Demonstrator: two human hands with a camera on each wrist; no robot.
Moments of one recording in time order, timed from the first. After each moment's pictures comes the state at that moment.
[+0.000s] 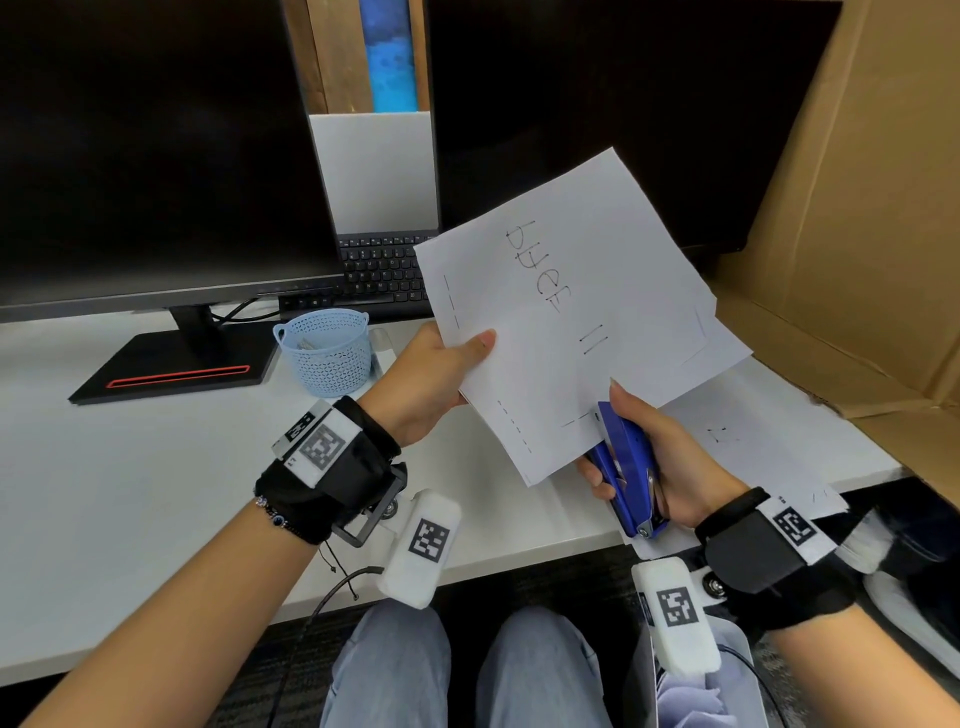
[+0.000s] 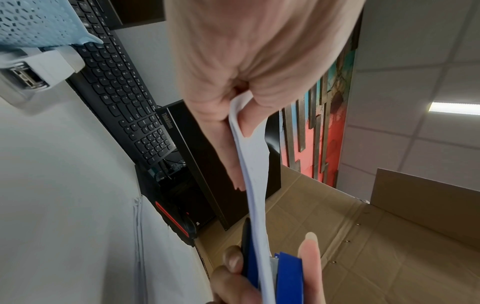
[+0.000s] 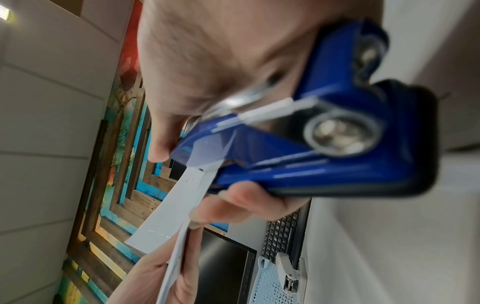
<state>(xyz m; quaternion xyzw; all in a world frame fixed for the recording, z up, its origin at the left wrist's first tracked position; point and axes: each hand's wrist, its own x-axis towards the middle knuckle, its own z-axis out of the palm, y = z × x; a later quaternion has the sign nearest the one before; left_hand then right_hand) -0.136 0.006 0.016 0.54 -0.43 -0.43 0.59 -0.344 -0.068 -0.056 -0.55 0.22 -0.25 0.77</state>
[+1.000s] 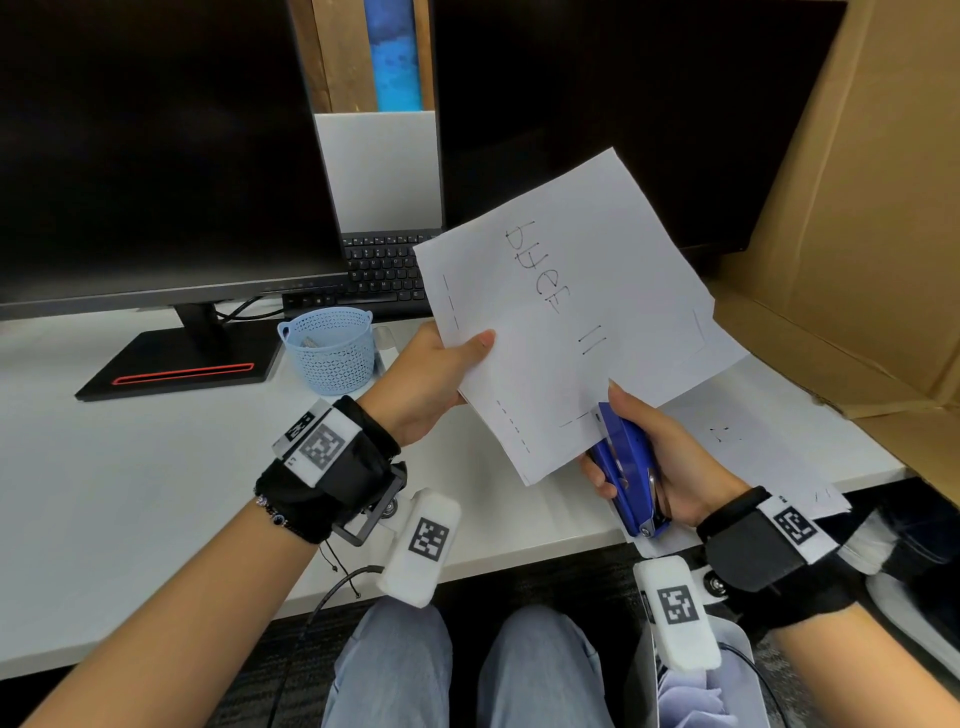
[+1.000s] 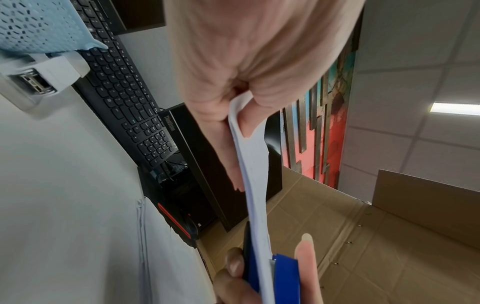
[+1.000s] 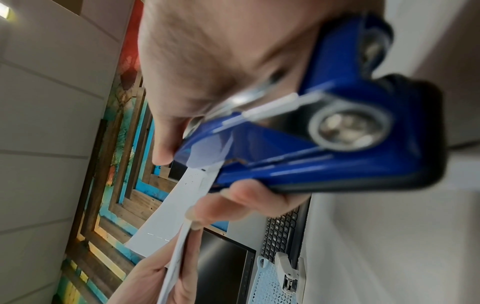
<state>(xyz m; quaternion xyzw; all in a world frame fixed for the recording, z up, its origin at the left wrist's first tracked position) -0.133 0.008 0.013 0.52 -0.44 -0.42 0.59 -0.343 -0.068 -0.057 -0.57 0.23 -0.25 0.75</state>
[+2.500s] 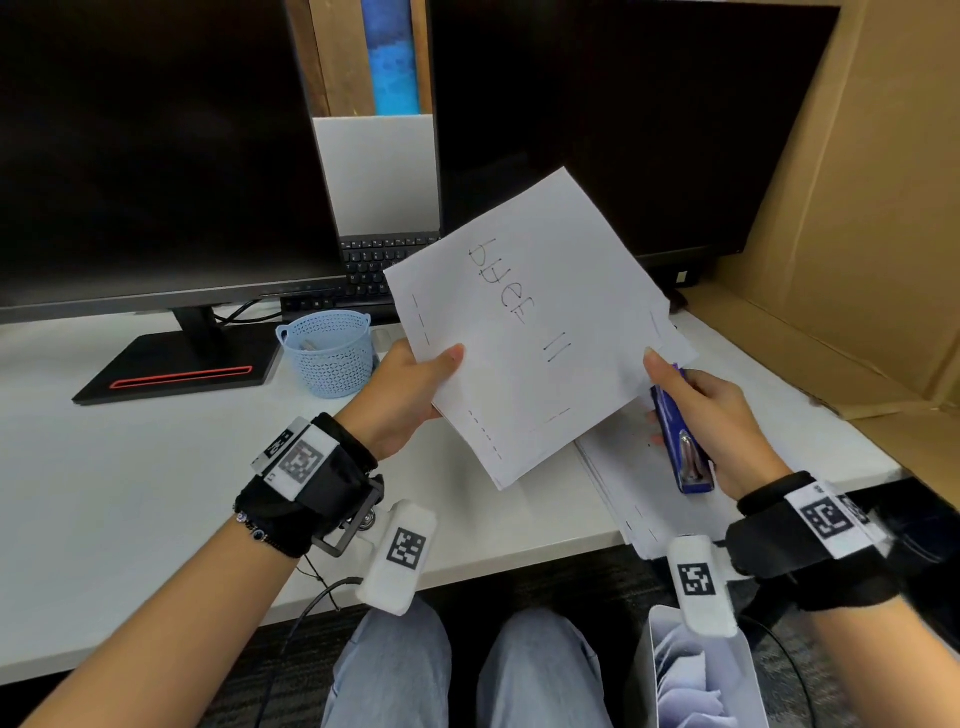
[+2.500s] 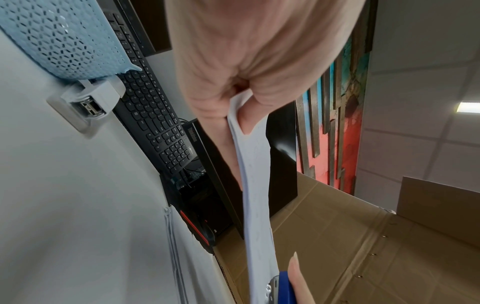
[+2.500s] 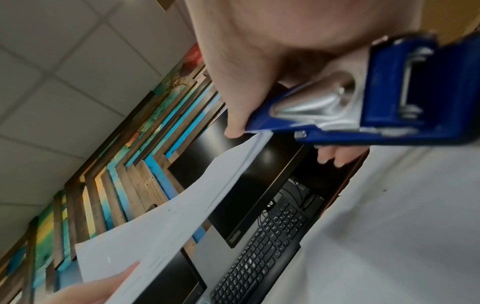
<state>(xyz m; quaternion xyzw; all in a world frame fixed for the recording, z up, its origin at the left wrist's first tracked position) -0.115 0.013 -0.001 0.56 -0.42 -0.40 0.59 -0.364 -0.099 -0.048 -0.59 0.47 -0.44 0.49</state>
